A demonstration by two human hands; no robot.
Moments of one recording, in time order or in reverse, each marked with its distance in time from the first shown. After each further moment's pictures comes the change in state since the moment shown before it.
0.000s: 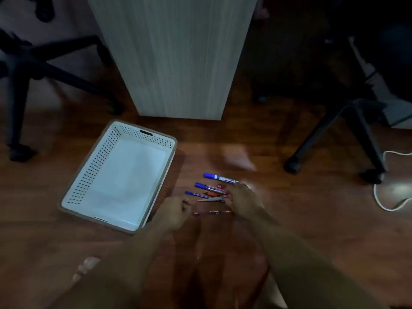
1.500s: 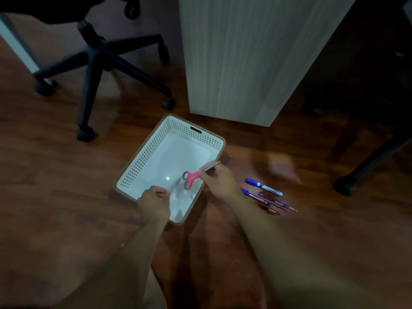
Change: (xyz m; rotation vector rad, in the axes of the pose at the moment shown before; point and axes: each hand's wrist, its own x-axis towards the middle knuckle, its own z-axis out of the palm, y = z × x) left_hand -0.043 -0.100 -0.076 -0.254 0.683 -0.512; right_hand 0.061 -0.189 0.021 0.805 0.014 -0.128
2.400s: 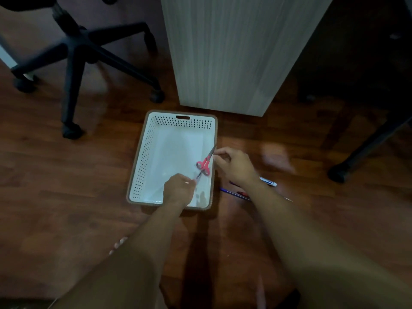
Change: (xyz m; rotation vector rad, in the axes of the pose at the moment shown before) left_hand -0.009 0.070 0.038 -0.021 -0.407 -0.126; right_hand 0.018 0.020 -0.060 -0.250 0.134 -0.068
